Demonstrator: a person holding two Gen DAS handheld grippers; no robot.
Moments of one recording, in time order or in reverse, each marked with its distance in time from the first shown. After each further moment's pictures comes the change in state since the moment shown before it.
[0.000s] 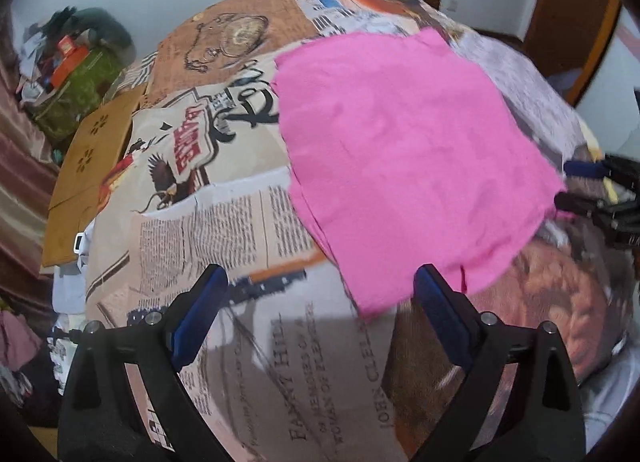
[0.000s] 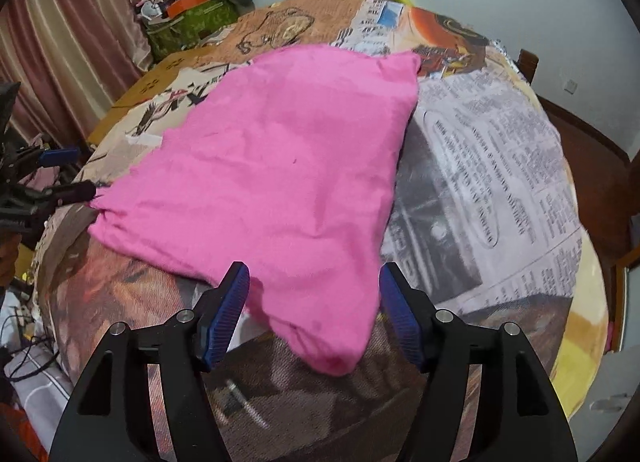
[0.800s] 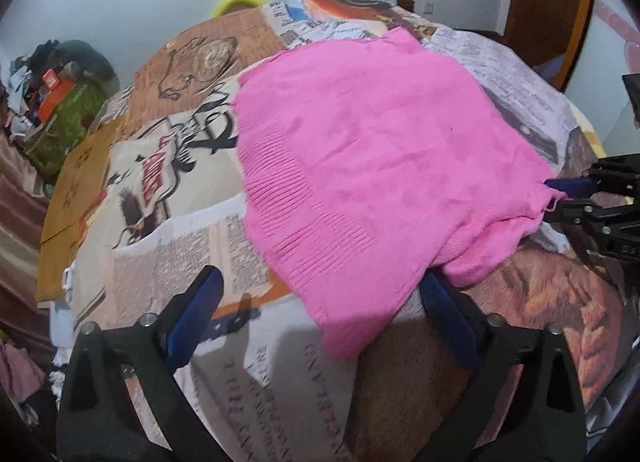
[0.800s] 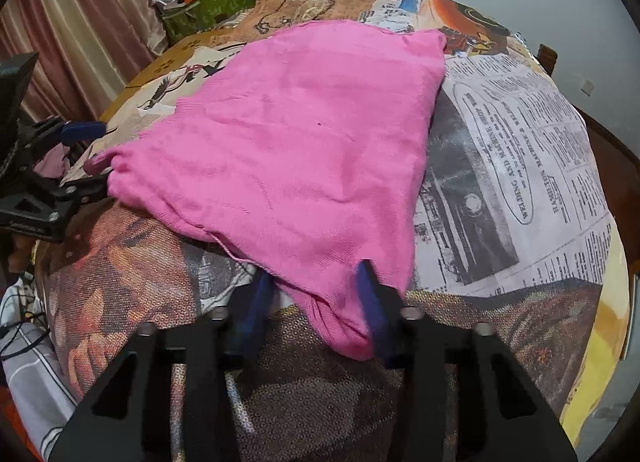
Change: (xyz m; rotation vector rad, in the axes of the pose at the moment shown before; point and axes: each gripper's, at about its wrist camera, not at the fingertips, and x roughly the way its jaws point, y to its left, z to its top) left arm 0.020 -0.025 0.009 0.079 -0.086 -0.041; right arm 0.015 0.013 -0.016 -0.050 0.010 0.034
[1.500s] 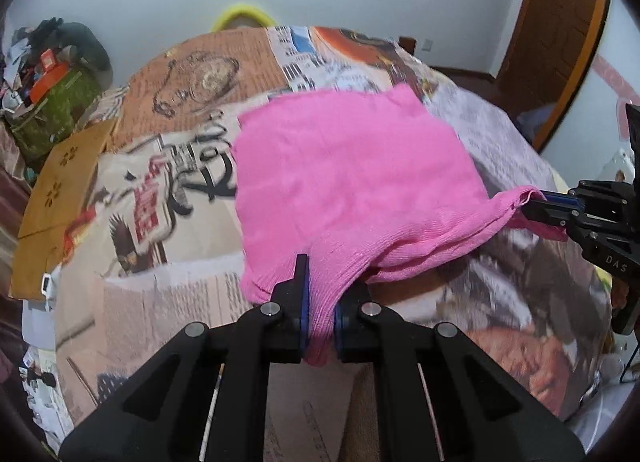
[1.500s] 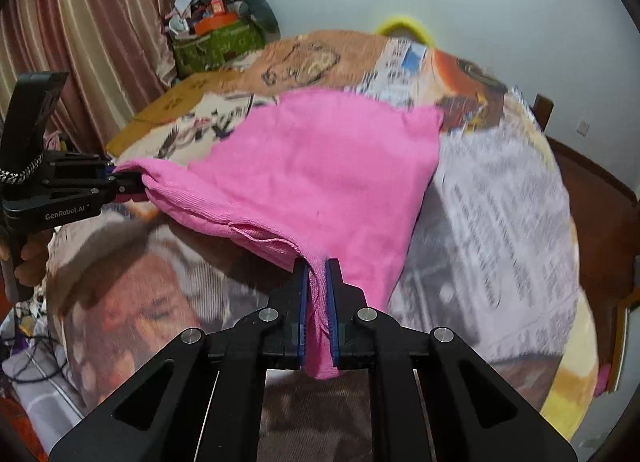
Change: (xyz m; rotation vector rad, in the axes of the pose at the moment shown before) left arm -0.017 0.026 0.048 -0.117 -0.078 -0.085; right arm -0.034 0.001 0.047 -0.044 -0.165 -0.019
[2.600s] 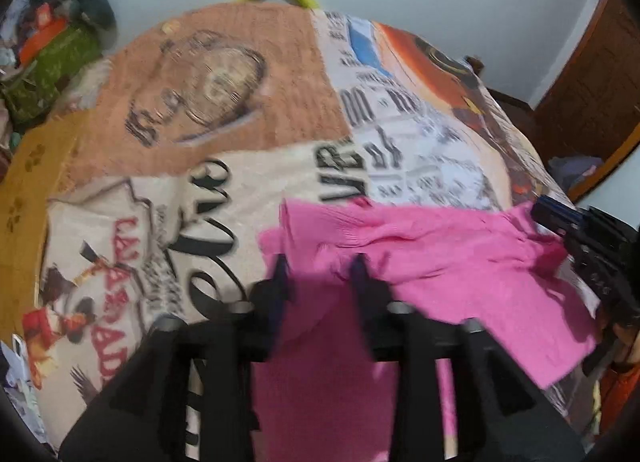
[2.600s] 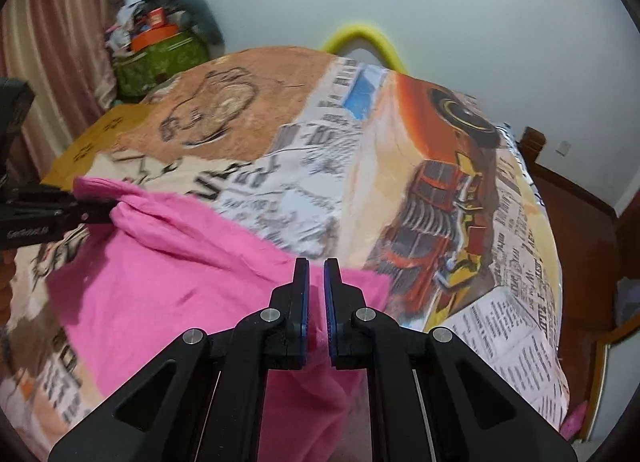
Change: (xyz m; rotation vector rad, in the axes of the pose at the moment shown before) left arm 0.159 0.084 0.155 -0.168 0.072 0.012; right arm 0.133 -0.099 0.136 0.055 -0.023 -0.151
